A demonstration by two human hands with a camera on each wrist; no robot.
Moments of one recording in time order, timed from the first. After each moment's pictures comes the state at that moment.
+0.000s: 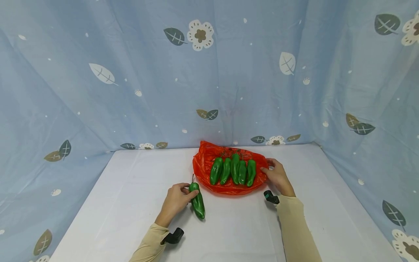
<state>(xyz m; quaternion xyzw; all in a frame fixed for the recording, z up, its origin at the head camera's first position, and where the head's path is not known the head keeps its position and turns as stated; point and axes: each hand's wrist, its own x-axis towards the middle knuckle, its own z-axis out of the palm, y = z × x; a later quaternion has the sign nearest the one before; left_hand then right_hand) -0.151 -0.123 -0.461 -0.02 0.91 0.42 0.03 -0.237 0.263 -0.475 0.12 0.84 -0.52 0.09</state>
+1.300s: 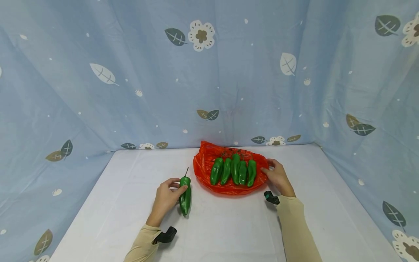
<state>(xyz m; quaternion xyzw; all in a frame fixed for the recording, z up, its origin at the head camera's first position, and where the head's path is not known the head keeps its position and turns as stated) -0.153 -0.151 -0.457 -0.07 0.87 0.48 -0.02 -0.236 0.262 -0.473 0.12 0.85 -0.51 0.09</state>
